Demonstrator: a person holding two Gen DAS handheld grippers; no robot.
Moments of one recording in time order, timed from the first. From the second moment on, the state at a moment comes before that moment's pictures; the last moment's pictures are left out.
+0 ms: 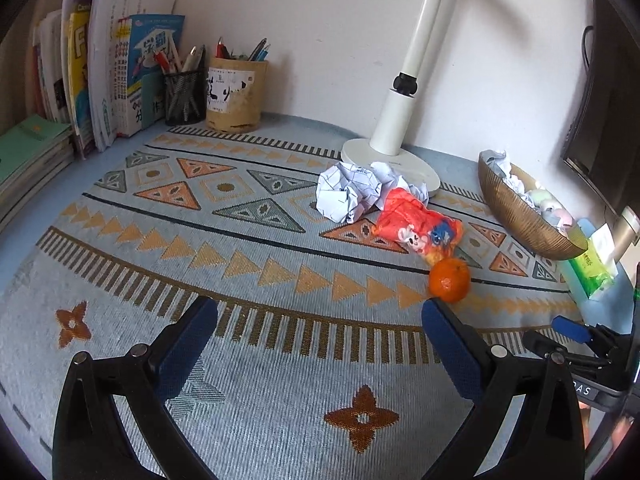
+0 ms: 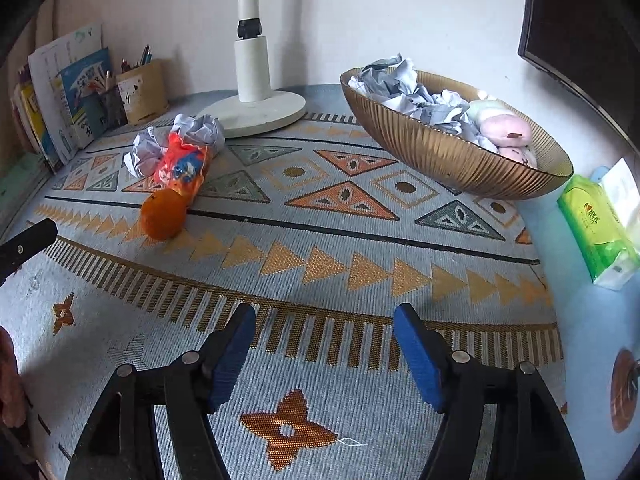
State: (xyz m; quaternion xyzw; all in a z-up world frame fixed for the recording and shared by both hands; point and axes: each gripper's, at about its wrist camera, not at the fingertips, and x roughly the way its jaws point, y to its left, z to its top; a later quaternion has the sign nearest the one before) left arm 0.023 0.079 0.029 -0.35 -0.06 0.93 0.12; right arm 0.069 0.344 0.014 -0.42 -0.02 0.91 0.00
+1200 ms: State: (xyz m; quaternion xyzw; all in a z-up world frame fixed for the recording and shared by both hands) left arm -0.087 0.199 0.013 -0.47 -0.12 0.86 0.15; right arm 0.038 0.365 0.024 -0.40 0.06 0.91 -0.05
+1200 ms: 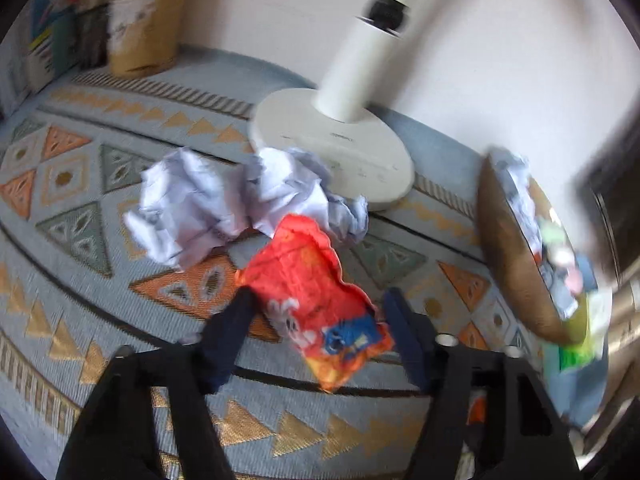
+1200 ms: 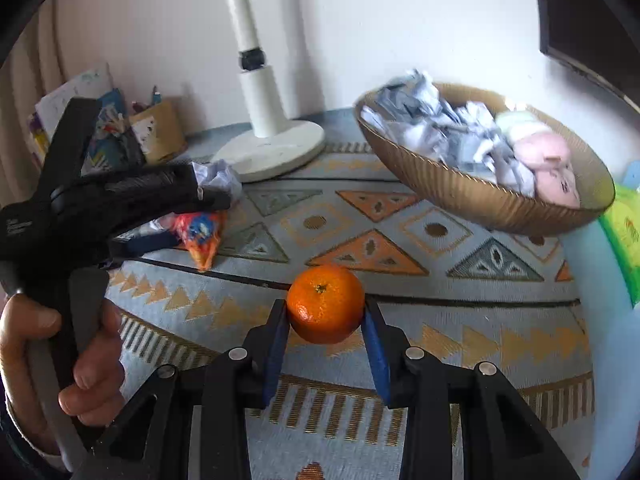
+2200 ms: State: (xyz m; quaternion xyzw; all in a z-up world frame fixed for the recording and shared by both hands) left arm -0.015 0.129 0.014 -0.44 -0.02 0.88 0.19; right arm 0.038 0.381 0.015 -0.42 0.11 0.90 -0.05
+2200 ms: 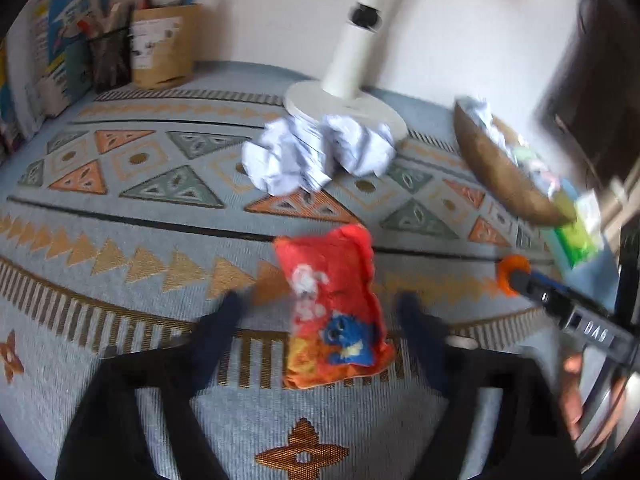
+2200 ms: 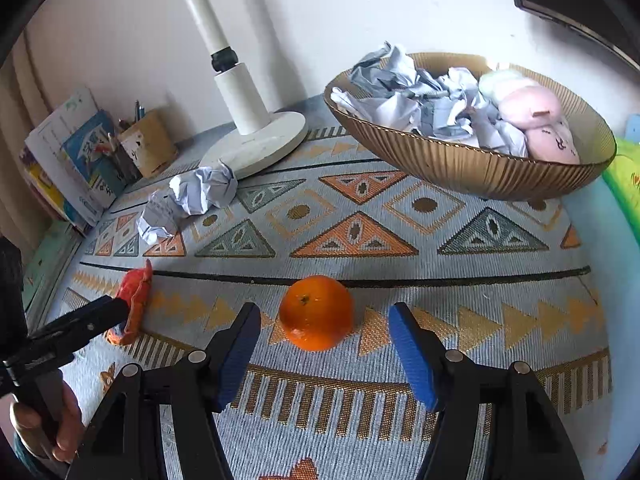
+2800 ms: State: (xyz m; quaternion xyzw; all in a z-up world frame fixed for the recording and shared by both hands) left arm 0.017 0.123 0.033 -0.35 -0.02 0.91 0.22; right arm 0.041 0.351 0.012 -0.41 0.01 0.91 -0.02
